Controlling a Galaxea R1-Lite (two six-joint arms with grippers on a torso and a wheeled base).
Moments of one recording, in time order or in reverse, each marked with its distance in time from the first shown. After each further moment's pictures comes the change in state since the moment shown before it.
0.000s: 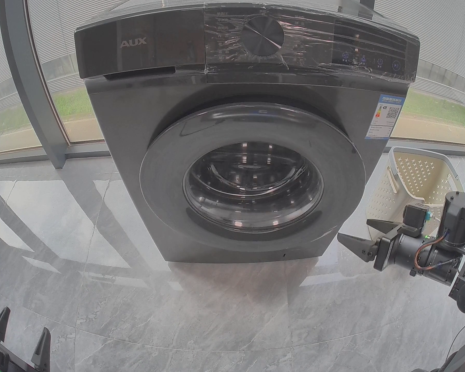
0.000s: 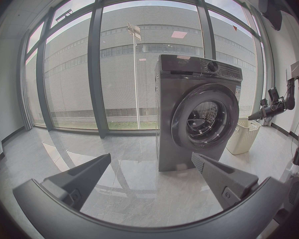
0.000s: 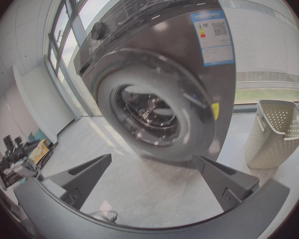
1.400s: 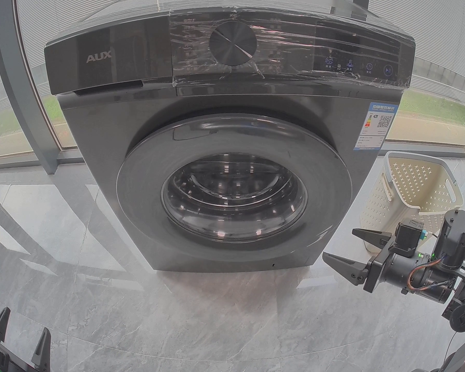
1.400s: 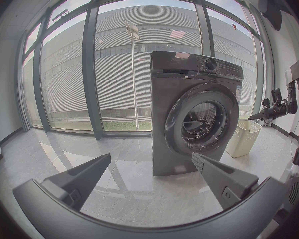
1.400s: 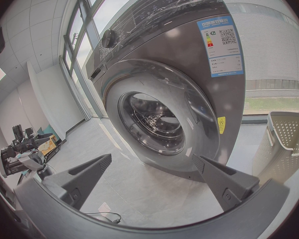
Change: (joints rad) left arm 0.000 0.000 0.000 0.000 0.001 -0.001; right arm 0.119 0.046 0.117 -0.235 0.005 -0.032
